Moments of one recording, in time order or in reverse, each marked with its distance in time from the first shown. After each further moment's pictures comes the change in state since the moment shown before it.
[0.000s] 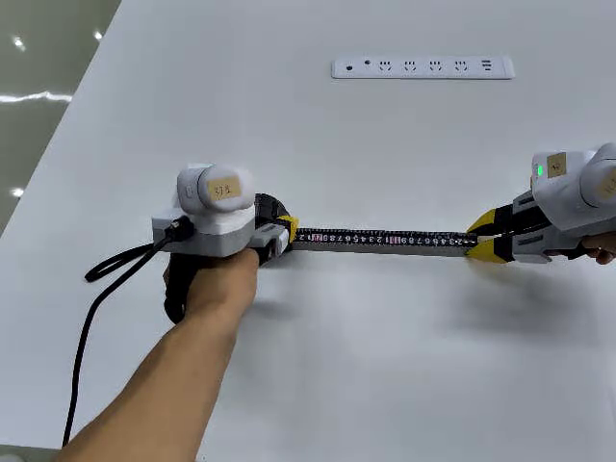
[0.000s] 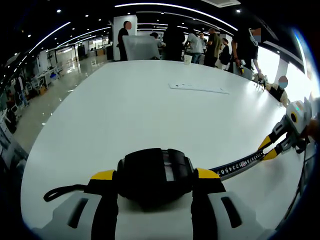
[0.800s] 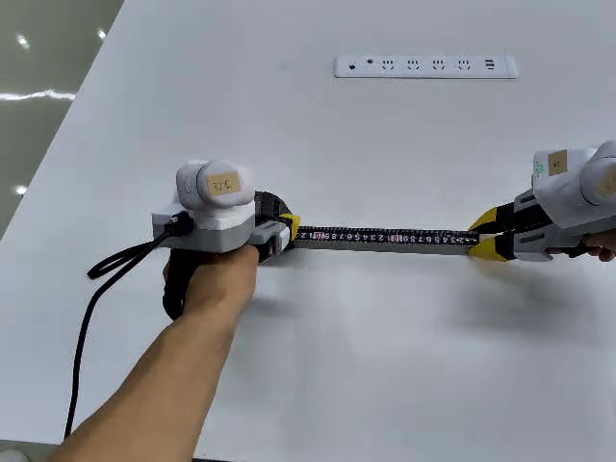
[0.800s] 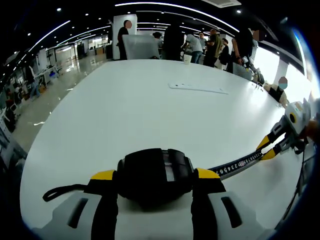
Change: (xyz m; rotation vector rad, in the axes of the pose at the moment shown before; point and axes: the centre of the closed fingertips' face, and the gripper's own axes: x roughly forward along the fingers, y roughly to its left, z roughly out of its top) left arm 0.000 0.000 0.000 -0.008 0.007 -0.011; right arm 0.000 -0.001 0.001 -0.002 0.003 -0.002
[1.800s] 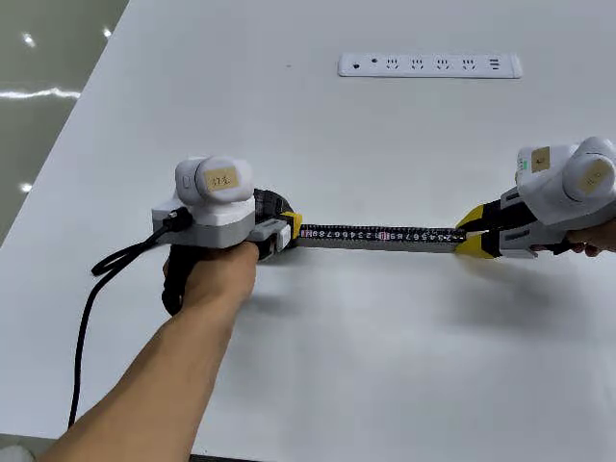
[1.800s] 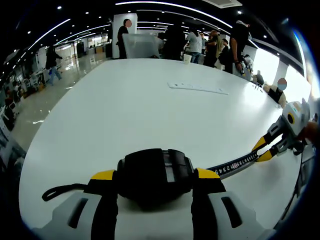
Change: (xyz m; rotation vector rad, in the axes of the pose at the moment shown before) left arm 0.000 0.000 -0.001 -0.010 0.008 -0.012; right arm 0.012 0.001 0.018 -0.010 -0.014 0.015
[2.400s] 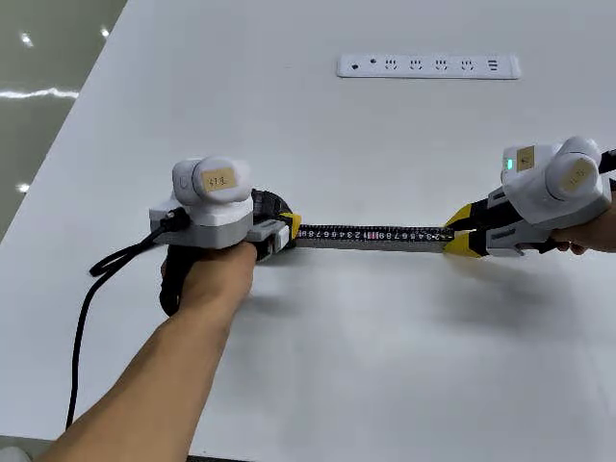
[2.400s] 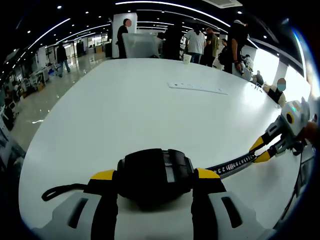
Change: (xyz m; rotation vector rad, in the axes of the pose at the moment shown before) left arm 0.000 0.001 0.000 -0.003 0.002 -0.003; right arm 0.007 0.001 0.010 -0.004 -0.004 0.000
